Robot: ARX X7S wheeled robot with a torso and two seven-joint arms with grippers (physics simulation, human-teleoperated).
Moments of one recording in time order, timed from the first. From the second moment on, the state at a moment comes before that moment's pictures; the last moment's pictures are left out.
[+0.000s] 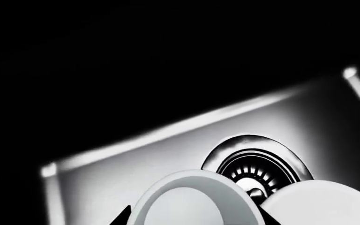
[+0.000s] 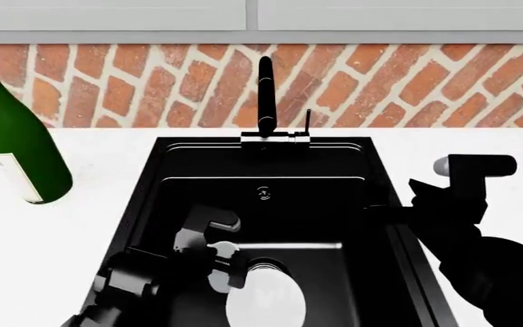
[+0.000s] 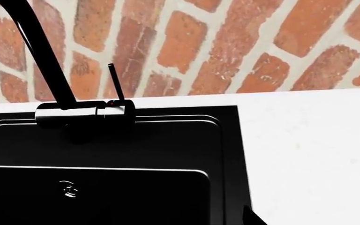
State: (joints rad) left arm -0.80 -0.18 0.58 -0.68 -0.57 -0.79 0.07; right arm 0.50 0.49 0.05 -0.26 0.78 0.99 0.12
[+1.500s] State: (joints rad) left arm -1.01 -0.79 0.14 0.03 -1.73 -1.52 -0.96; right arm 0.56 0.50 -0.01 -0.23 0.81 1.01 0.11
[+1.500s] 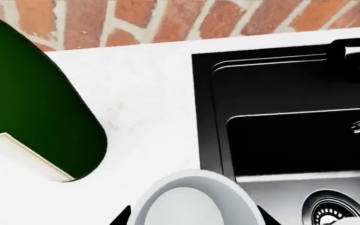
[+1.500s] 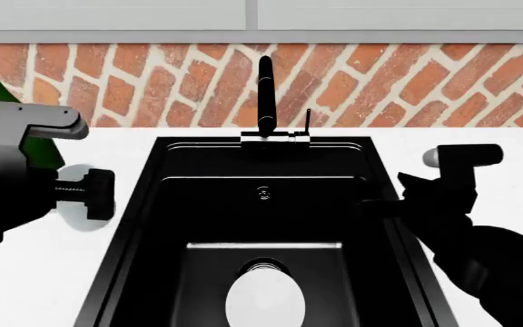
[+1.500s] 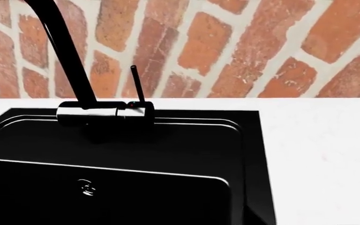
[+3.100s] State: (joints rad) left arm -0.99 -1.01 0.14 -0.03 -1.82 -1.44 -0.96; right arm 0.55 0.51 -0.05 -0.26 0.85 1.02 0.10
